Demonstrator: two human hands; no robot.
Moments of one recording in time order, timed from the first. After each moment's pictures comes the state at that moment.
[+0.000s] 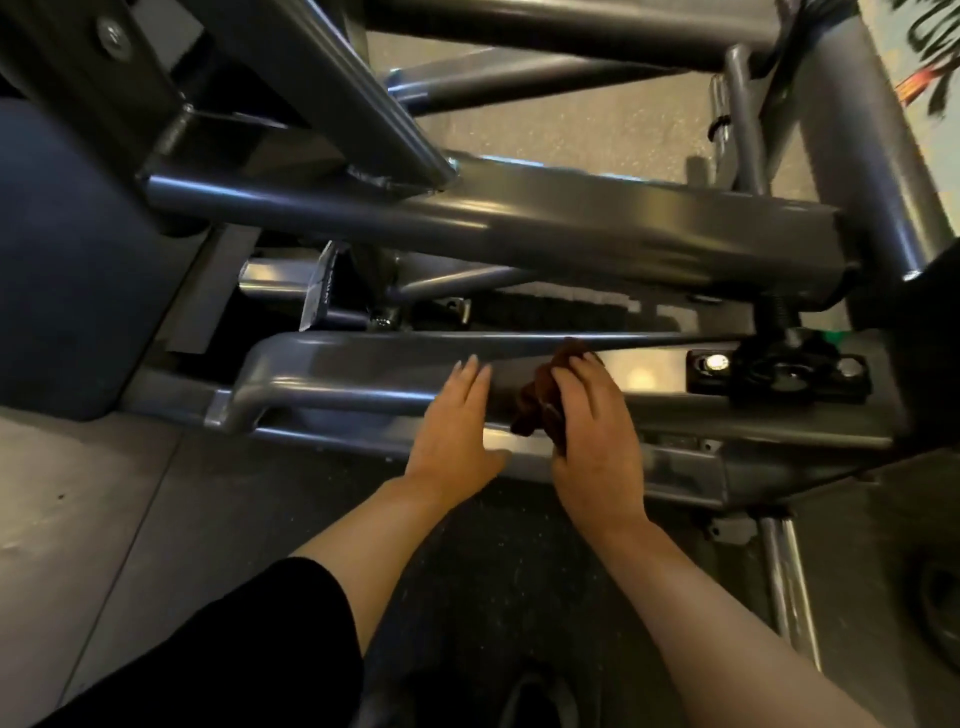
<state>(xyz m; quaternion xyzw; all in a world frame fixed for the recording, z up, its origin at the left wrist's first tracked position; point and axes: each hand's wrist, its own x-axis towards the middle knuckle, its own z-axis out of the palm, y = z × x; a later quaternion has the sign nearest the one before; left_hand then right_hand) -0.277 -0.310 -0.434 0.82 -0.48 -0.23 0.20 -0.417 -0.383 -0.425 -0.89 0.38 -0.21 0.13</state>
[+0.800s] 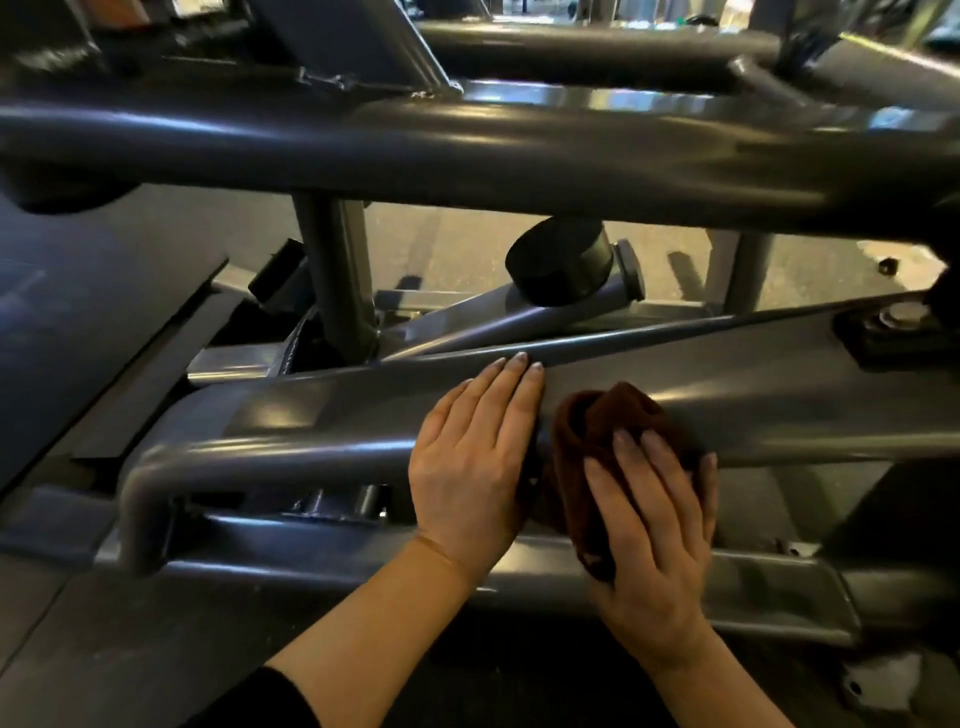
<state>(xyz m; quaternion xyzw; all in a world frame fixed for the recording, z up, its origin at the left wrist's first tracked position) -0.252 -0.356 -0.564 0.68 -0.58 0.29 0.34 -0.400 -0.402 -0.599 -0.83 0.21 -0.51 -0.10</state>
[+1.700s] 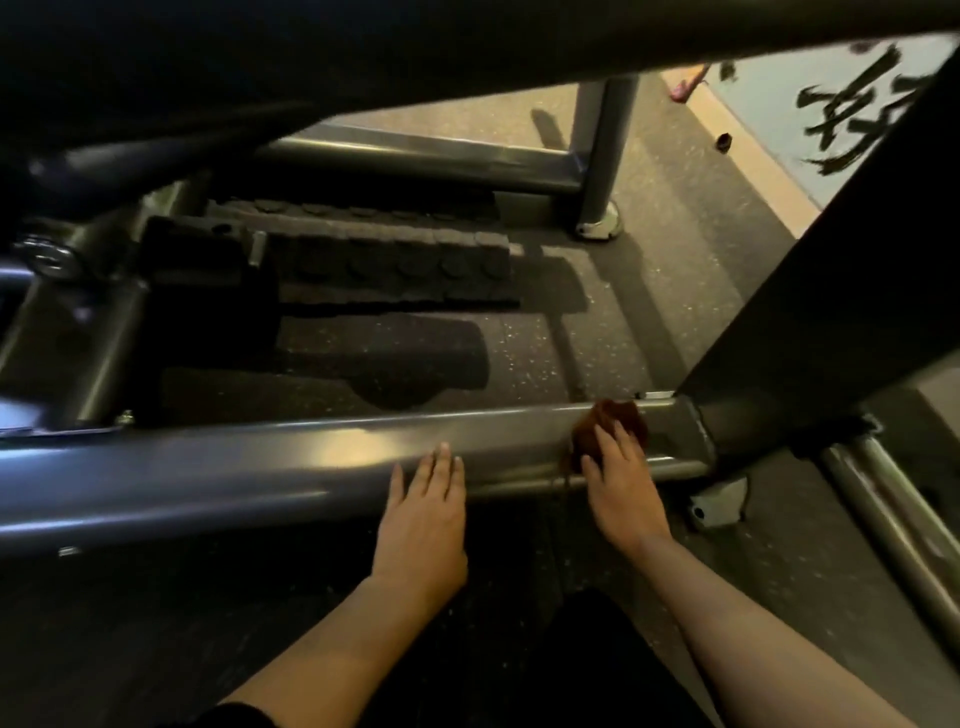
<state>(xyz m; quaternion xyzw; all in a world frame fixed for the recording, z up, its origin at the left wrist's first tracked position) -0.365 -0.380 -0.832 0.72 -0.66 -0.23 -0.02 -0.564 -0.490 -0.827 -0.72 0.64 -0.07 0.26</state>
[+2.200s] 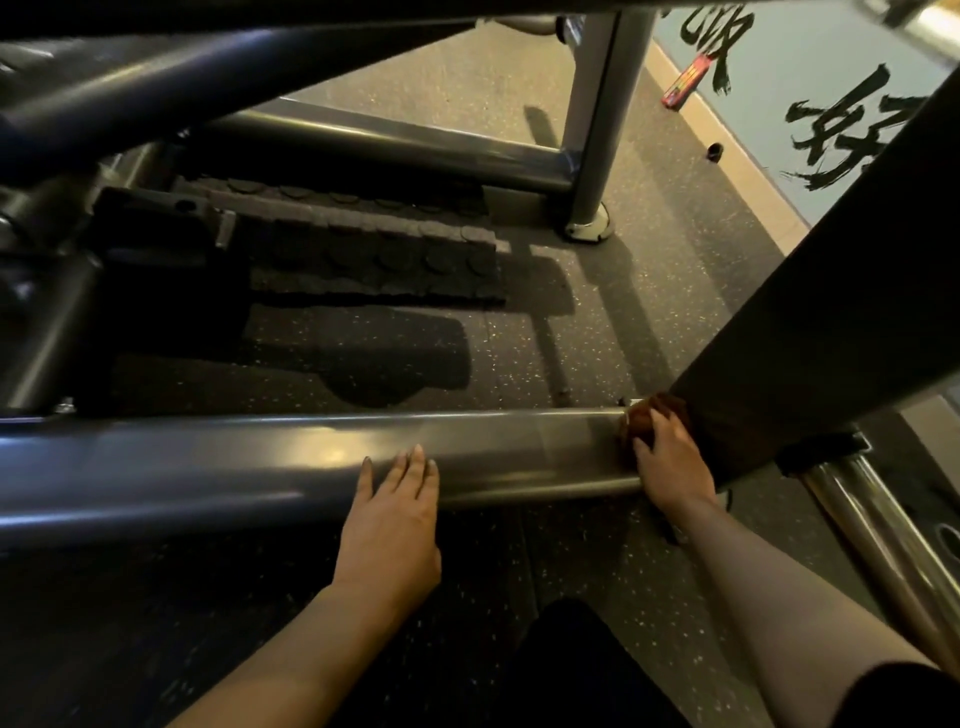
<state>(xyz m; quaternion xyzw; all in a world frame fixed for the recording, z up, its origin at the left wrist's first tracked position) -0.363 -0.386 -0.830 0.73 -0.65 -0.23 -0.03 -0.627 -0.567 -0.837 -0.69 0.69 -0.04 0.20</state>
